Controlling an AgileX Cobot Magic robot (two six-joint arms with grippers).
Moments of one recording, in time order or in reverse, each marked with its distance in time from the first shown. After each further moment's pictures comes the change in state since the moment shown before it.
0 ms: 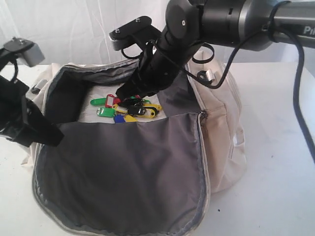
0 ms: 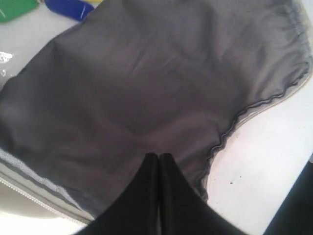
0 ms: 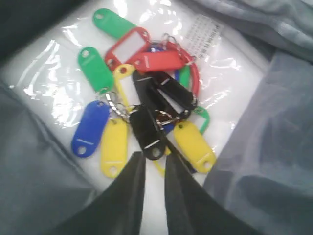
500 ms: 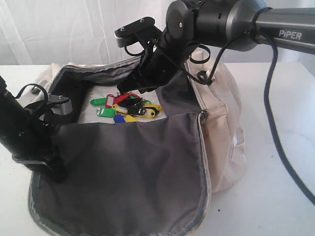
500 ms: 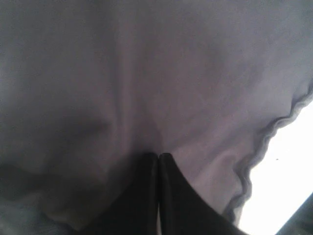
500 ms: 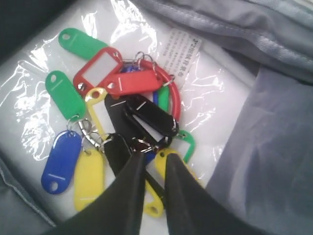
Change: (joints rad) left arm 0.000 0.336 0.009 0.089 -0.033 -0.053; right arm -0.035 0.099 -0.094 0.038 -0.012 -0.027
